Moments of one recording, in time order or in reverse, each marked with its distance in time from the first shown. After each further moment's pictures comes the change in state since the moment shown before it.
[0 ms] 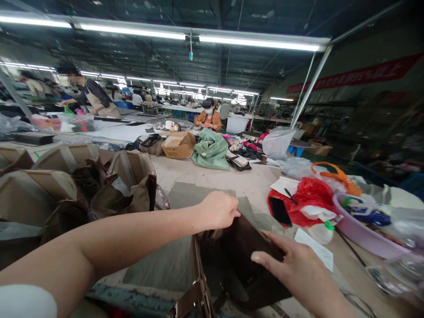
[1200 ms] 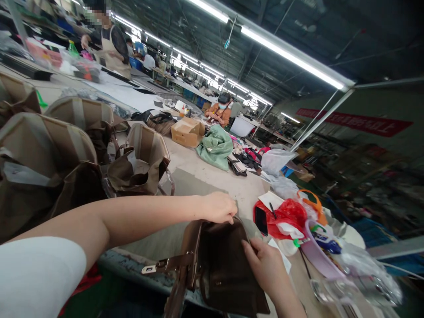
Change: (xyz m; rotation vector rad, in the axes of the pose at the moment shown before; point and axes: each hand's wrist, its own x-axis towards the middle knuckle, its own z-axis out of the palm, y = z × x) left_hand -0.017 -0.027 -0.011 -0.175 0.008 0.288; right_hand 0.009 -0.036 0.006 -0.329 -0.028 -0.035
